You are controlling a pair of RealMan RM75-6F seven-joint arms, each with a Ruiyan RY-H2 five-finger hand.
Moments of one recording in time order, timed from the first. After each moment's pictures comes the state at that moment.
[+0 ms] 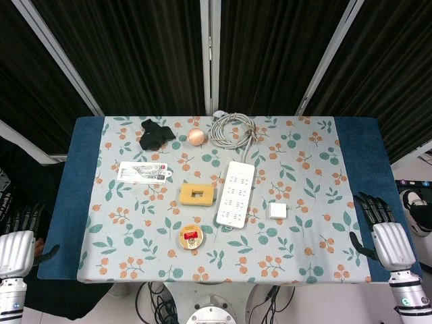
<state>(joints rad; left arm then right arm) -0.02 -1.28 -0.05 -1.50 1.44 1.52 0.08 0.09 -1.14 0.02 -1.61 -1.60 1.48 0.14</state>
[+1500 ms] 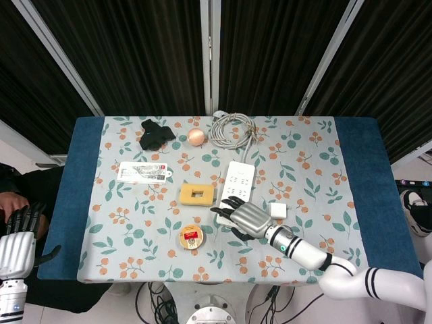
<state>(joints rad) -0.02 -1.28 -0.04 -1.50 1.46 1.54 0.05 0.77 -1.46 0.14 -1.59 -1.48 0.66 -0.02</state>
